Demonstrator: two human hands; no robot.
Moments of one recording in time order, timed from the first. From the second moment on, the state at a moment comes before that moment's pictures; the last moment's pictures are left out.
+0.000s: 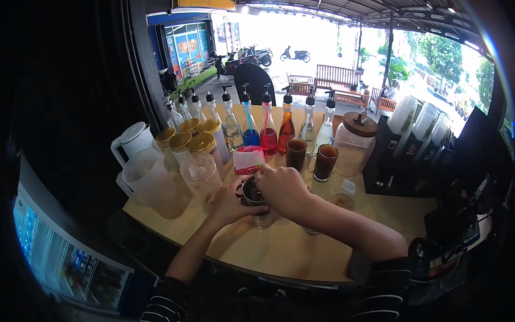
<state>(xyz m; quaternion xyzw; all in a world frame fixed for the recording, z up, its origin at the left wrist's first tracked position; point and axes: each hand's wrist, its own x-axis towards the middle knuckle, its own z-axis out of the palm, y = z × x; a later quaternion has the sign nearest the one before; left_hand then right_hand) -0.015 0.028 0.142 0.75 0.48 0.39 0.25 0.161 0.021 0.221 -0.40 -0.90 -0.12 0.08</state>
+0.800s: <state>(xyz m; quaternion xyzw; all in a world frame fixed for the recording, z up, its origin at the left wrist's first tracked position) -0.015 0.026 0.142 0.75 0.48 0.39 0.23 0.169 0.021 0.206 -0.35 -0.92 -0.13 0.11</state>
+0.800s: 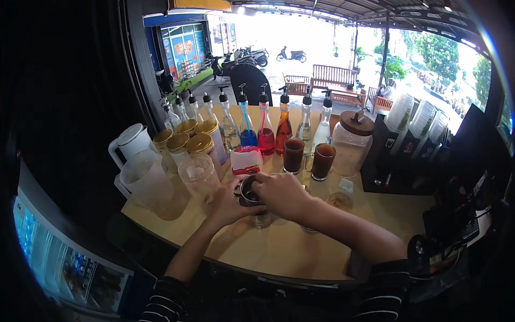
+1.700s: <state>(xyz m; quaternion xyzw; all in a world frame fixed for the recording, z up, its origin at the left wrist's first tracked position) -0.017 0.041 0.150 0.79 0.33 0.50 0.08 0.176 0.007 0.225 -0.26 -0.87 -0.37 0.19</state>
